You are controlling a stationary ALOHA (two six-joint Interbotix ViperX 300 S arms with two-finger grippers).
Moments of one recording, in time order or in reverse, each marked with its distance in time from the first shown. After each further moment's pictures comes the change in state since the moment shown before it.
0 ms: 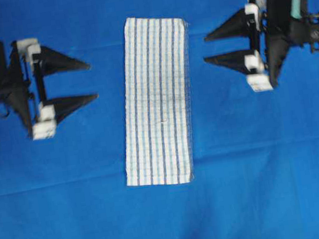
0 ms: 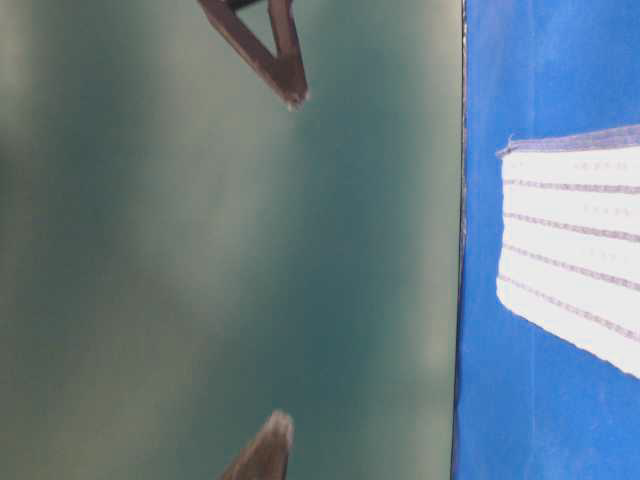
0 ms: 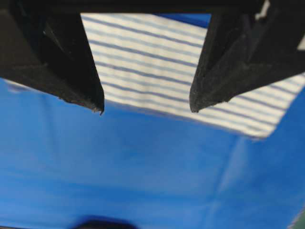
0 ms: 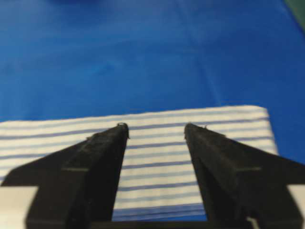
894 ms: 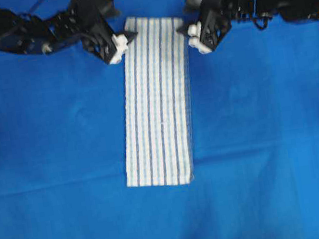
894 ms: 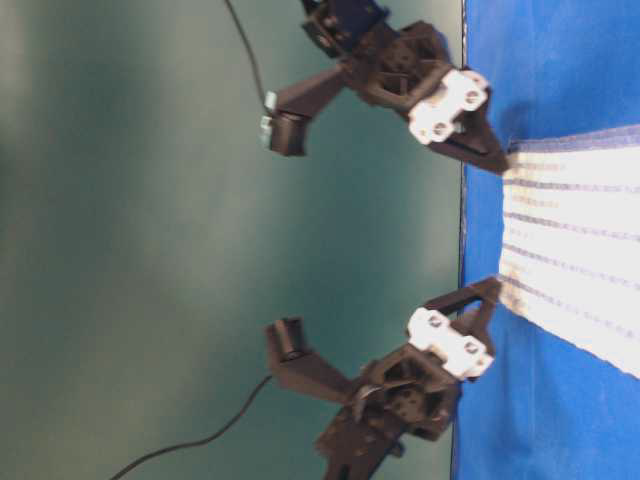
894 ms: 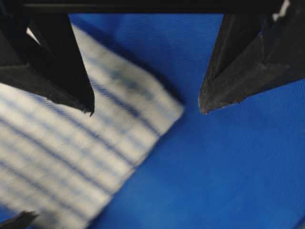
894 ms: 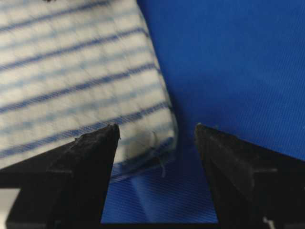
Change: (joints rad) left arm 0.344 0.756 -0.376 -0.002 -0.002 0.003; right arm -0.272 0.623 -0.245 -0.055 0.037 -0.014
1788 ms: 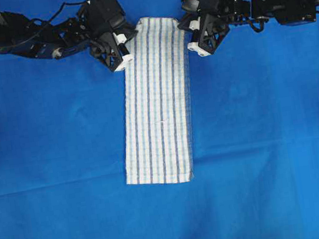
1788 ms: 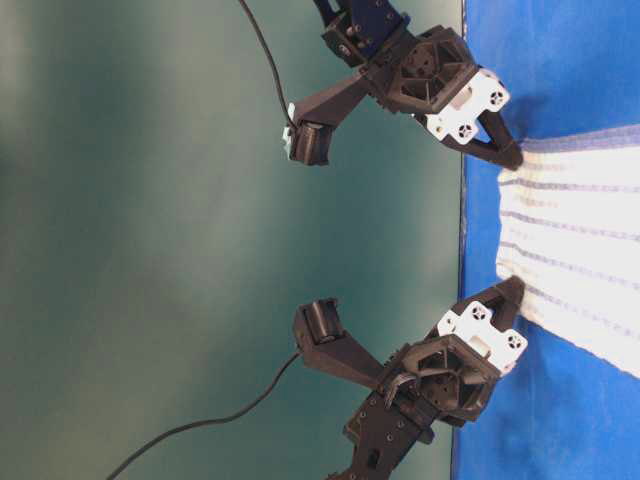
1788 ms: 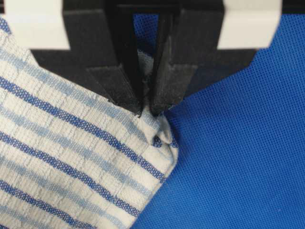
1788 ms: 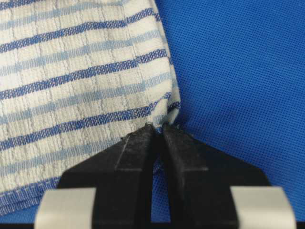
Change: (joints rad) left arm -0.035 0.055 -0.023 0.002 -0.008 0.097; right arm 0.015 0.020 -0.014 -0.026 0.002 0.000
